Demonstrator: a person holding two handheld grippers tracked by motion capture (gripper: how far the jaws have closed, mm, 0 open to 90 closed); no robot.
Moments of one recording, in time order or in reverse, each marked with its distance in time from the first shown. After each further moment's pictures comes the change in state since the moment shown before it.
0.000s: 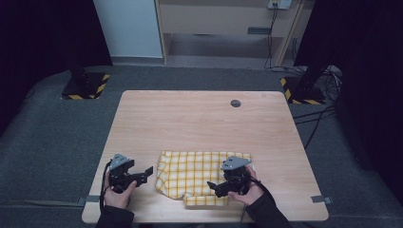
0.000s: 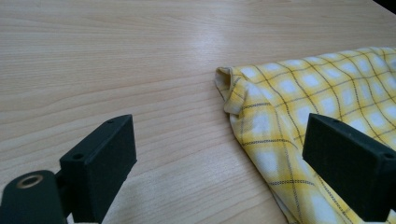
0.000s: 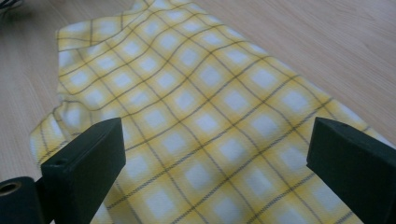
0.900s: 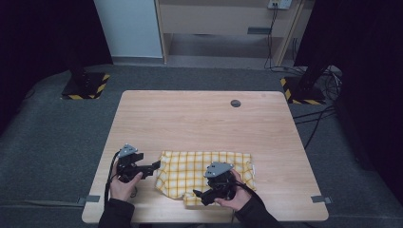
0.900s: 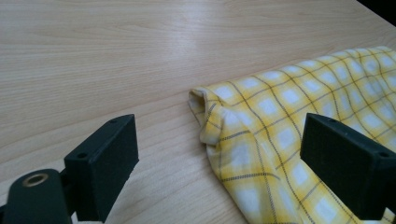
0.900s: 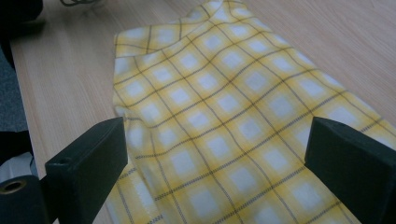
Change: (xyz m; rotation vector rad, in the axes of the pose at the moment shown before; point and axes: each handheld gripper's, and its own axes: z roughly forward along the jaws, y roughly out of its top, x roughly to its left) left arm -0.002 0.026 0.024 0.050 -0.090 0.024; right arm 0.039 0.020 0.017 0.013 0.077 -0.097
